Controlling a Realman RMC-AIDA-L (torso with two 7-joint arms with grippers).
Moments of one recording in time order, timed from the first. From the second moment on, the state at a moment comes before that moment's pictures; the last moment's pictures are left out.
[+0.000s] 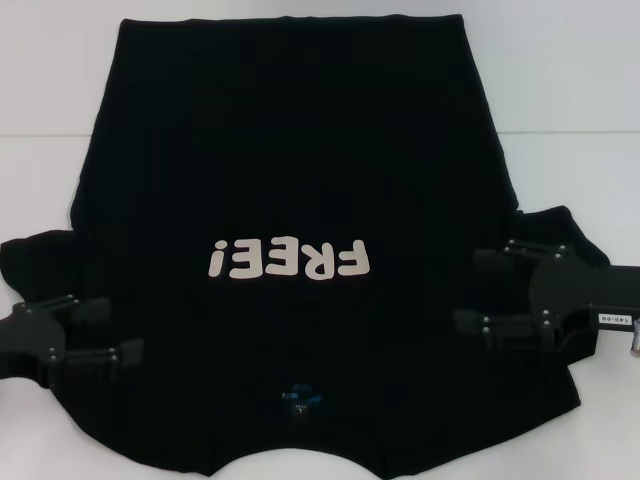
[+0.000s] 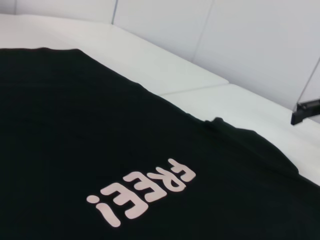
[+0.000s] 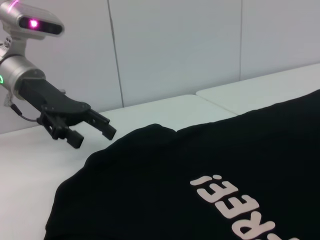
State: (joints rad) left arm -0.42 -1.99 0.38 0.68 2.24 1.66 -1.39; right arm 0.56 2.08 -0.60 -0.71 -2.13 -1.58 1.25
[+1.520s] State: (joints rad) left arm -0.43 -1.97 0.27 0.67 2.23 1.69 -1.66; right arm 0.51 2.07 -0.60 -0.71 -2.18 -1.60 1.25
